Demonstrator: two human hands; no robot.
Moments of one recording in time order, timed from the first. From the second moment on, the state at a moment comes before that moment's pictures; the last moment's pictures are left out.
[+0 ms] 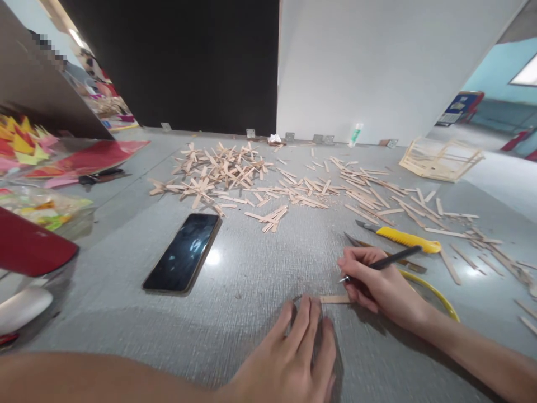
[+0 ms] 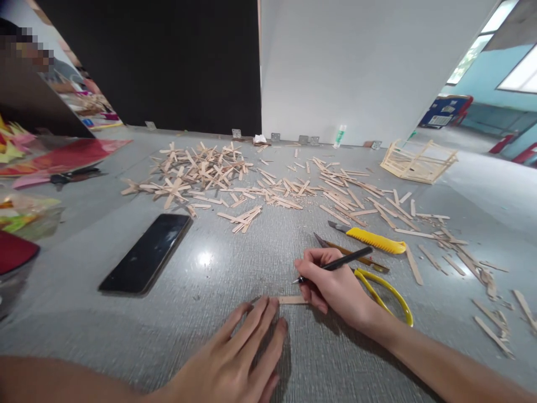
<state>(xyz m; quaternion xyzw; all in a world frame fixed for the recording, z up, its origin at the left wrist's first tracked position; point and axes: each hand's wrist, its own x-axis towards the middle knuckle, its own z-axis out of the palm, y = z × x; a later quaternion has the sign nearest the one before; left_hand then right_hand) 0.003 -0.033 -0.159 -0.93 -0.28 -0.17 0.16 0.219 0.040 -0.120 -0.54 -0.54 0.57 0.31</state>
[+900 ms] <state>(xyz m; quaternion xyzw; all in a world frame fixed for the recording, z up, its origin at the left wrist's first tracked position) 0.003 -0.033 -0.157 -0.93 -0.27 -0.16 0.17 0.216 0.029 -0.139 -0.53 -0.67 0.47 0.23</state>
